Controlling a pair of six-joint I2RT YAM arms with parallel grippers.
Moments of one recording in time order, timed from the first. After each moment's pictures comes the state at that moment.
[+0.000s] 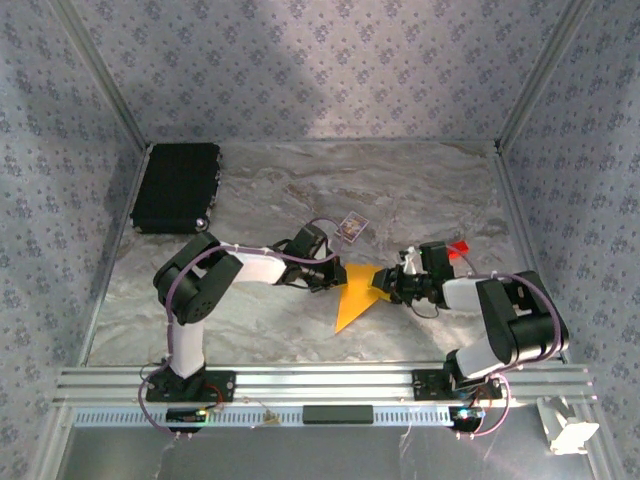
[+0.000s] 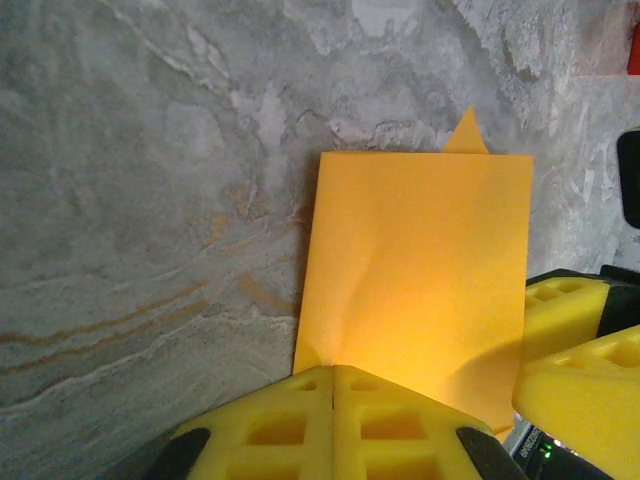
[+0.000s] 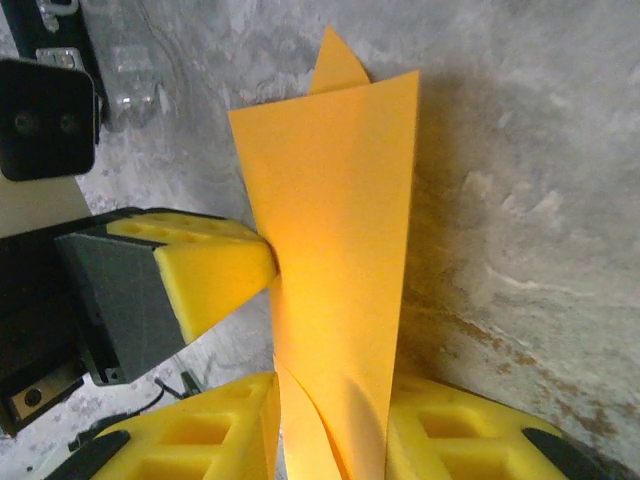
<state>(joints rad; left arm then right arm) -0.80 1.93 0.96 0.10 0.49 -0.97 0.21 1.49 0.37 0.22 -0.83 0.81</state>
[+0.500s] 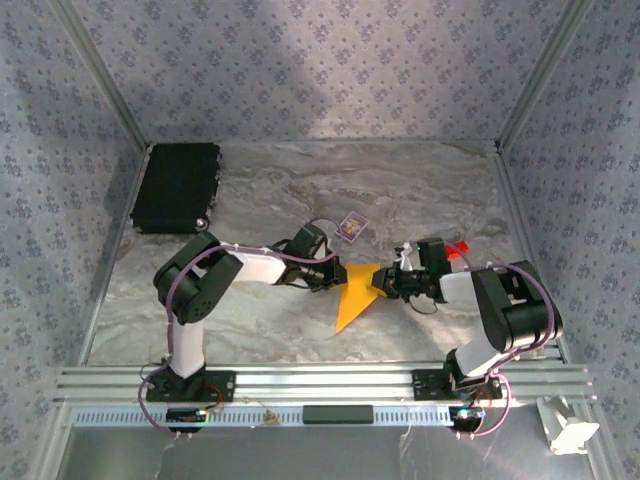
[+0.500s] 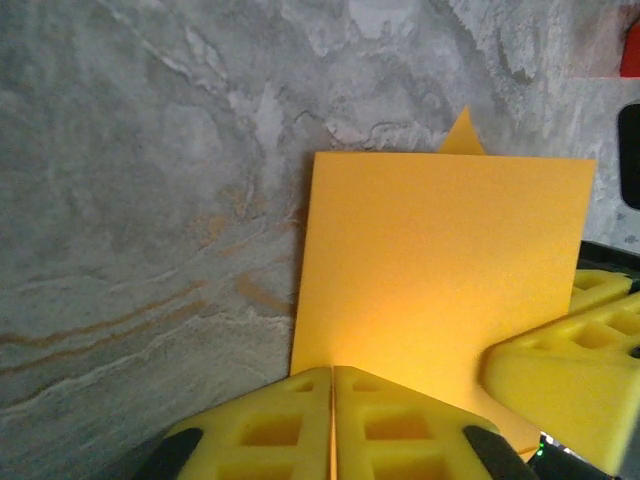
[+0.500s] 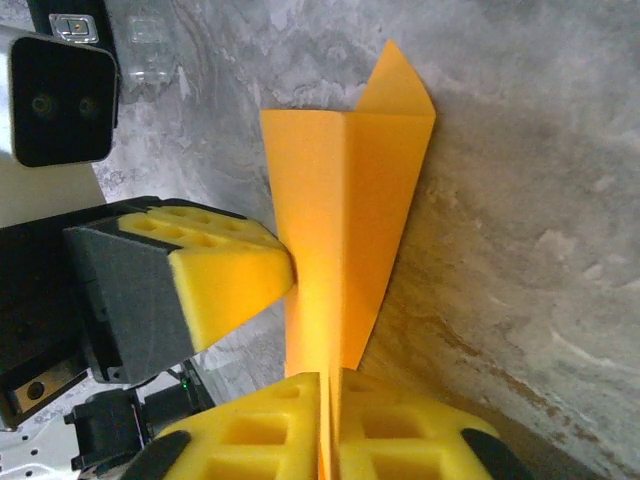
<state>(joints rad) -0.79 1.92 0.95 0.12 0.51 -0.98 0.21 1.55 0.41 0.23 -0.87 0.74</state>
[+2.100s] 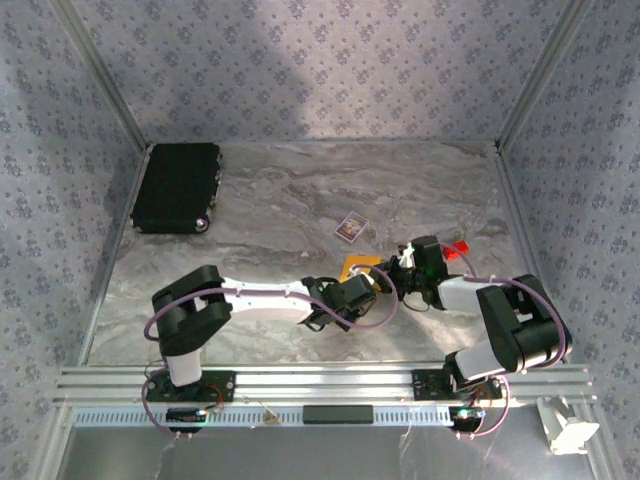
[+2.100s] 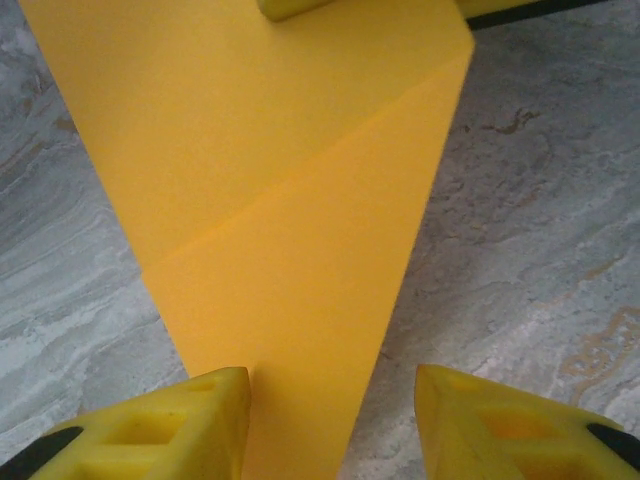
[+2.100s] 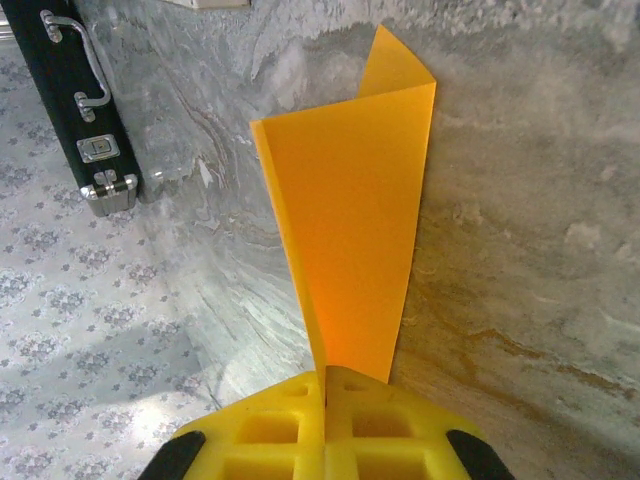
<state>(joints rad) -1.24 1.81 1.10 -0.40 -0.27 -0.44 0.30 1.45 0.39 0.30 -0.68 1.11</state>
